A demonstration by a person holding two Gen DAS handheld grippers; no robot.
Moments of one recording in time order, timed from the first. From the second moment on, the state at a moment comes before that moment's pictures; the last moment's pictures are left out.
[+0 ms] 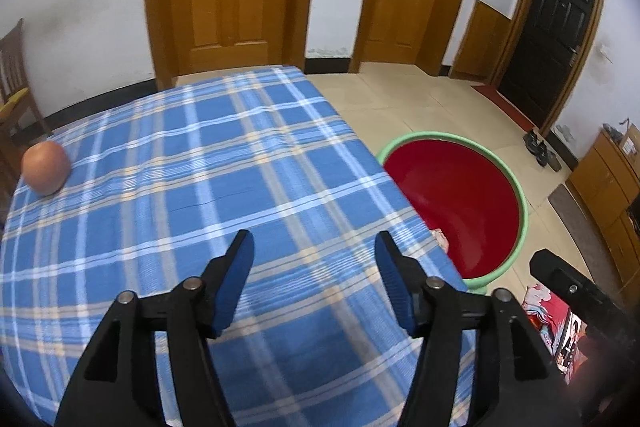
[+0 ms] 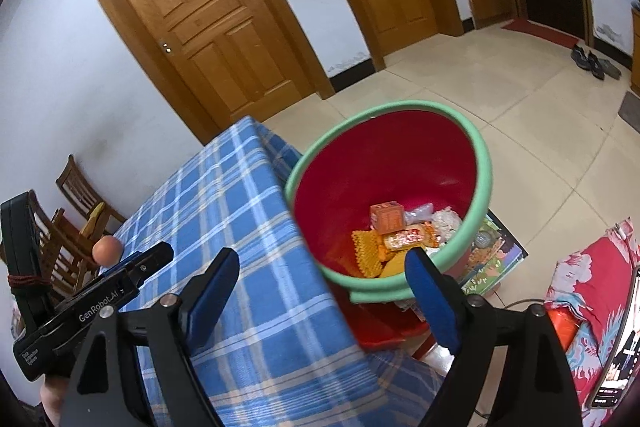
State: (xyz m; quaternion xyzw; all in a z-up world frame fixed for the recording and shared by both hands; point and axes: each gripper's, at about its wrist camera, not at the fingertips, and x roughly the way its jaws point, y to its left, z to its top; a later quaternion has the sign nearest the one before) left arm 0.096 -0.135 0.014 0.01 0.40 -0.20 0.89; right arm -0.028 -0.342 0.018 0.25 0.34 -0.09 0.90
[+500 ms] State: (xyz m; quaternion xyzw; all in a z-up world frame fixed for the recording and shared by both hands) left arm 0.055 -0.076 0.038 0.00 0.36 -0.14 0.92; right arm -0.038 -0.284 0.037 0.20 0.34 -0.04 0.92
